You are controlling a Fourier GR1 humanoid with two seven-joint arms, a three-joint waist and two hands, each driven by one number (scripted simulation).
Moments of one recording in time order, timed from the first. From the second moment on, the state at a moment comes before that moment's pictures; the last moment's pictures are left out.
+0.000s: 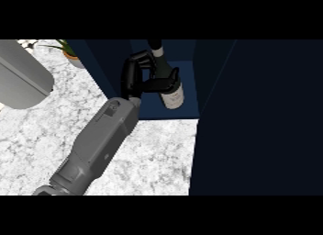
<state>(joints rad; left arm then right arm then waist) -0.88 0.00 -0.21 -0.63 0.43 0.44 -0.48 -0.08 -0.06 0.09 -2.48 -0.06 0.08 0.64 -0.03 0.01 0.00</state>
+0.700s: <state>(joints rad) -1.06 0.00 -0.12 -0.35 0.44 0.47 -0.68 -0.06 -0.04 0.13 -2.48 -0.06 0.09 0.62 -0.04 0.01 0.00</state>
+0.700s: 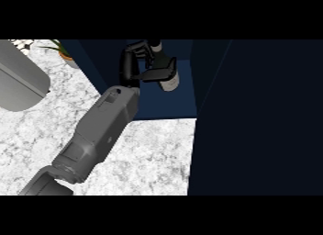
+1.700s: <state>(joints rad) -1.16 0.00 0.04 -0.17 0.52 0.37 -0.73 -0.07 -0.03 0.13 -2.47 -0.06 0.10 0.61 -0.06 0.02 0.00</state>
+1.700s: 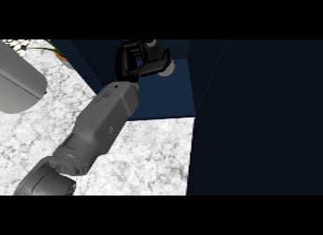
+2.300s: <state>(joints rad) -1.16 0.01 0.04 -0.10 0.48 0.41 -0.75 -0.09 -0.02 0.16 -2.46 -0.05 0.09 0.61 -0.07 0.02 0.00</state>
